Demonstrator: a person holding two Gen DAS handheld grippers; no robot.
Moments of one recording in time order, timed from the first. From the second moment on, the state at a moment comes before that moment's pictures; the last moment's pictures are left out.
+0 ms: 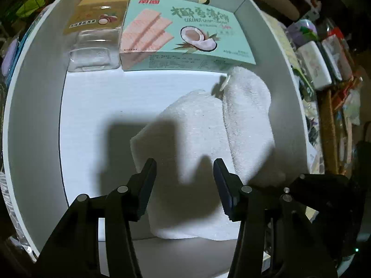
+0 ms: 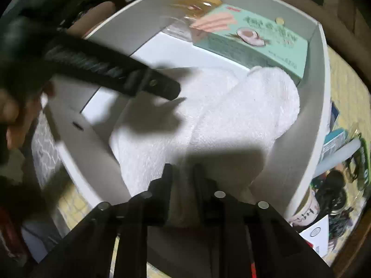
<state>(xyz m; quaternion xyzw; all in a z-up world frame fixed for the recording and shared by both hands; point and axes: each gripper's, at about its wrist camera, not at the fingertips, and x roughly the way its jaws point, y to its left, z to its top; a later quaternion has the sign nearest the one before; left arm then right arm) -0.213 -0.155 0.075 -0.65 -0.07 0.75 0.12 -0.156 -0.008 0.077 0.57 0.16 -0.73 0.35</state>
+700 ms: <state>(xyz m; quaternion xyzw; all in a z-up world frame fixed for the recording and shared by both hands) -0.073 -0.110 0.146 -0.48 -0.07 0.86 0.13 -0.074 0.156 0.168 0.45 -0.01 -0.85 0.29</state>
